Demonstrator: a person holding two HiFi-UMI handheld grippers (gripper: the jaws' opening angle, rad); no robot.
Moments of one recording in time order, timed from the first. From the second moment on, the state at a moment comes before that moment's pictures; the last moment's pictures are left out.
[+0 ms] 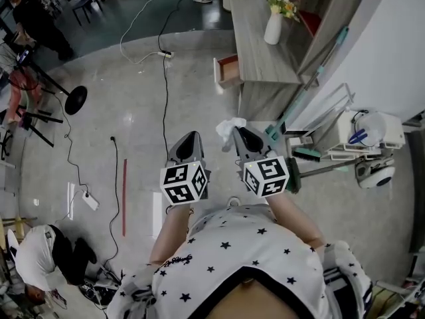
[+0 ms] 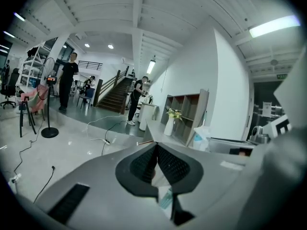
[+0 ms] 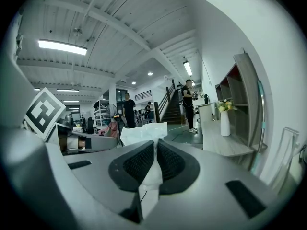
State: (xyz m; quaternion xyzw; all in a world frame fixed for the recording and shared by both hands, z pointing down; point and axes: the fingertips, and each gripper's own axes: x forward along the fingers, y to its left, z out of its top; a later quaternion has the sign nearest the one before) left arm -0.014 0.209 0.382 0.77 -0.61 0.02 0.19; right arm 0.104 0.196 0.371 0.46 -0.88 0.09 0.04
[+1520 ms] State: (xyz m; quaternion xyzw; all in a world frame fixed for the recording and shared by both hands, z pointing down) left arm -0.025 0.109 0.406 0.76 -0.61 0.02 0.22; right arm 0.081 0.093 0.398 0.45 -0.88 0.12 0.06
